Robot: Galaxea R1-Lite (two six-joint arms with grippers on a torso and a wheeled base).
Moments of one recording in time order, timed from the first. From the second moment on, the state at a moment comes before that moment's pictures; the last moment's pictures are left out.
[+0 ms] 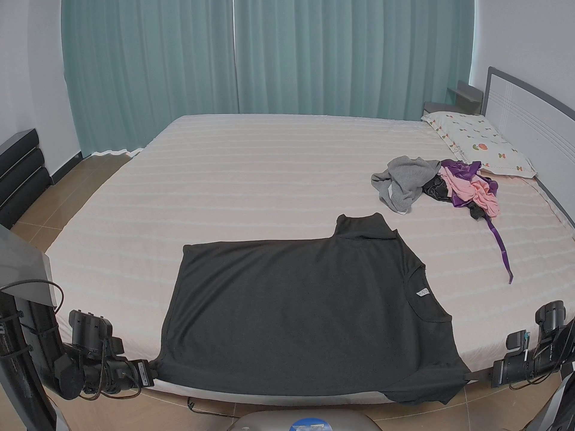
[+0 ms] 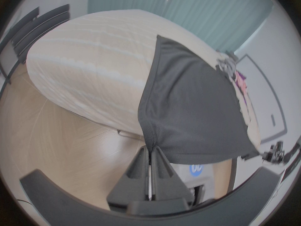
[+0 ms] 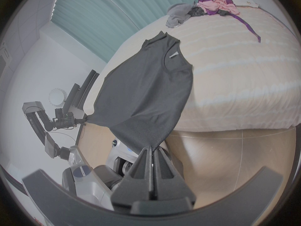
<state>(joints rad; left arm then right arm) -0.03 2.10 -0.02 -1.08 -0.20 -0.33 -0.34 1.90 -0.03 -0.64 0.71 -0.25</state>
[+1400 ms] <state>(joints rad) -0.12 2.05 -0.32 -1.11 -0.01 -0.63 -0.19 1.85 -0.40 -0.63 0.67 0.30</state>
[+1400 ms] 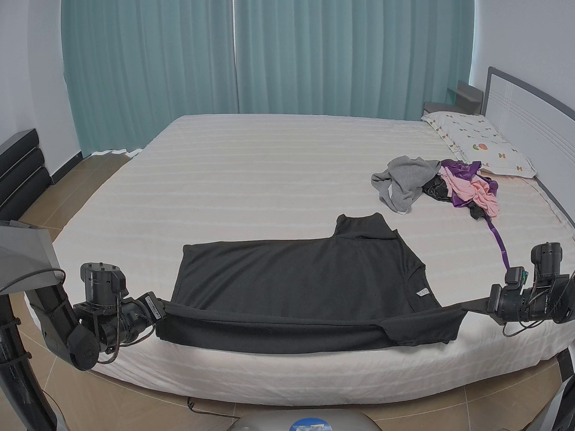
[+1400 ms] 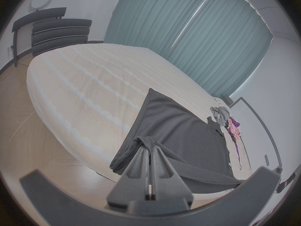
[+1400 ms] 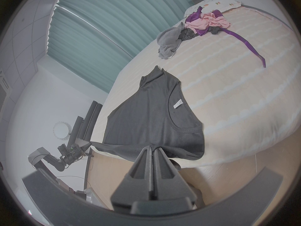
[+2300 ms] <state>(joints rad) -0.11 2.05 -0.34 -1.08 -0.01 -0.64 -0.12 1.87 -0.45 -0.63 0.58 0.30</state>
